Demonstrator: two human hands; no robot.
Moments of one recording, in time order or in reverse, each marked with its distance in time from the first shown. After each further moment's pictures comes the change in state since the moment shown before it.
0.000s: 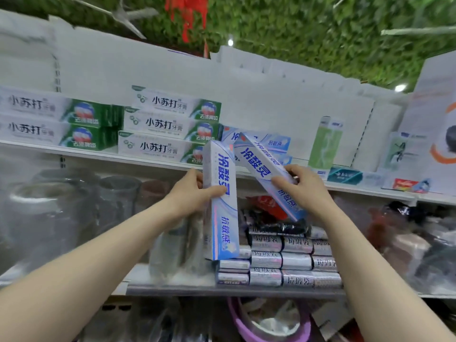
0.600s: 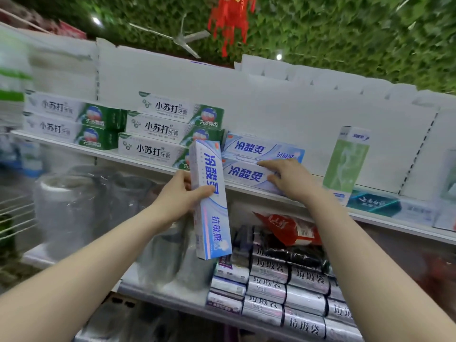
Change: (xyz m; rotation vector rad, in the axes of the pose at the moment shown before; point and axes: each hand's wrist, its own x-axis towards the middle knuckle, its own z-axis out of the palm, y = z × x) left_hand 0.028 0.005 0.053 -0.035 0.336 0.005; right_hand 0.132 0.059 0.021 -0.320 -0.219 -0.441
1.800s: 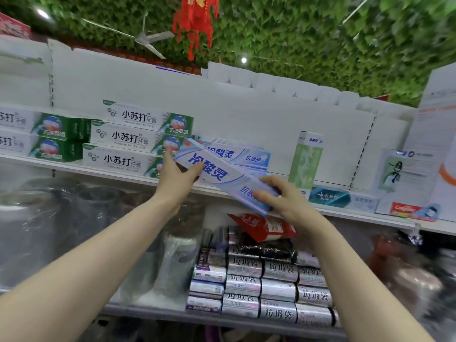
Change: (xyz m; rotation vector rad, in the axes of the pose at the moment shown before) left_hand 0.034 0.040 0.040 -0.246 0.131 0.090; right_hand -0.096 -0.005 -0.026 0.795 0.104 0.233
